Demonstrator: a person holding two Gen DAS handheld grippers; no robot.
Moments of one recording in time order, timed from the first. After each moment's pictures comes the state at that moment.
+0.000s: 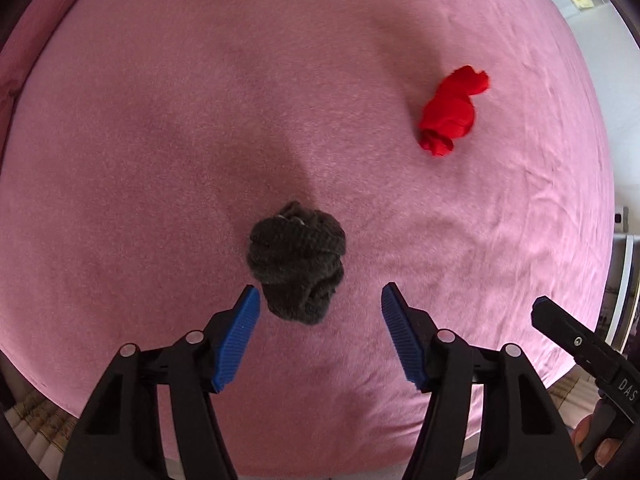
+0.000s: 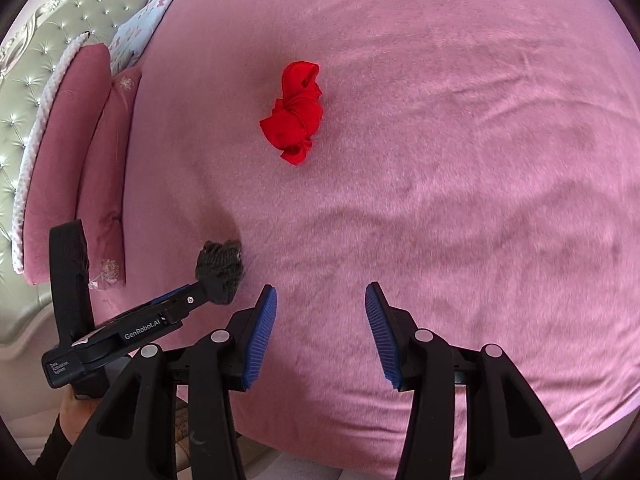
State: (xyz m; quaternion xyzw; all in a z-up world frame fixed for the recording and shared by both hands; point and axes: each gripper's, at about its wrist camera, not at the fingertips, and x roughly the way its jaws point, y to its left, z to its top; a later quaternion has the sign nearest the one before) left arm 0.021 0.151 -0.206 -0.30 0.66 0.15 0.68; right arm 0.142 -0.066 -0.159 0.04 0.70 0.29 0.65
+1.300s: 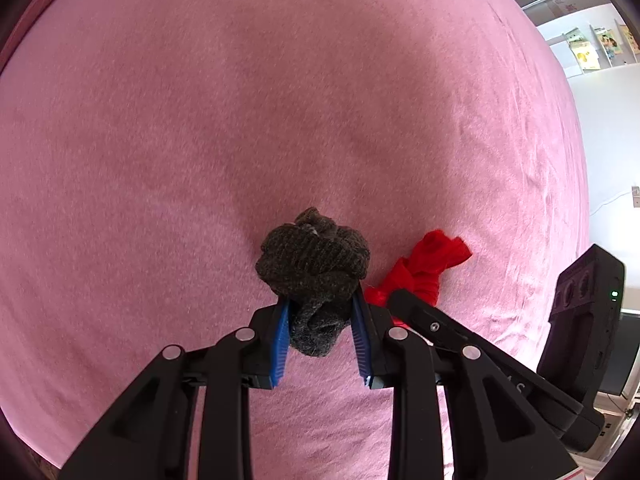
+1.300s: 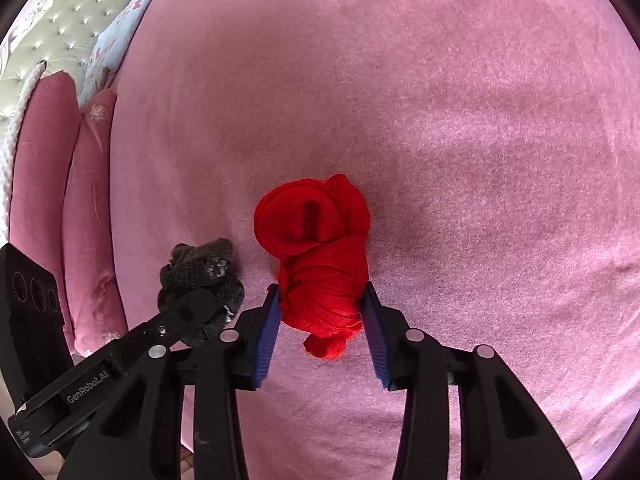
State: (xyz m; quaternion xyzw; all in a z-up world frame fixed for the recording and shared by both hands) left arm 0.120 0.214 -0.224 -0.38 0.60 0.15 0.69; right arm 0.243 0.041 -0.232 0.06 0.72 0.30 0.62
